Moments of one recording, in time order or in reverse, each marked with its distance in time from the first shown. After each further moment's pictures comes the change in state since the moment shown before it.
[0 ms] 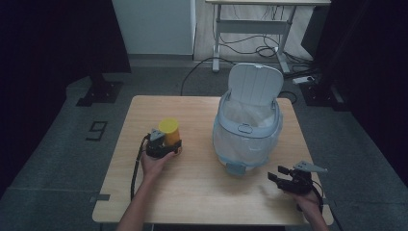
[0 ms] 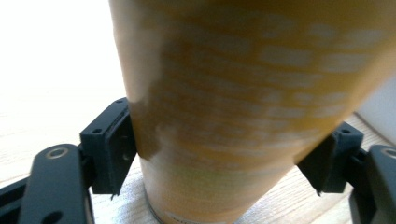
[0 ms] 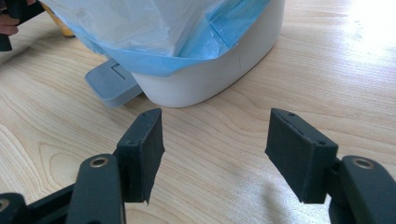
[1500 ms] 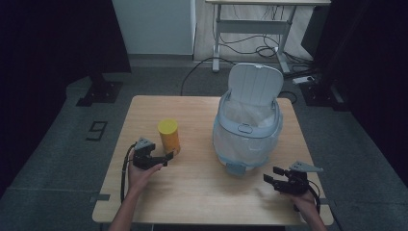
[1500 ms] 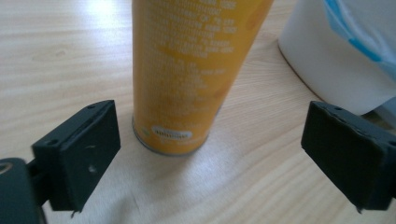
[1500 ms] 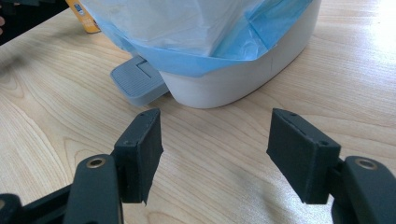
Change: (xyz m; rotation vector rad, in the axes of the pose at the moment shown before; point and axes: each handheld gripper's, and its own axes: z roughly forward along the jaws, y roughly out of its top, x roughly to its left) left arm 0.002 -0.011 -0.050 0.046 -0.051 0.020; right arm 0.009 0.001 0.006 0.011 0.068 -0.017
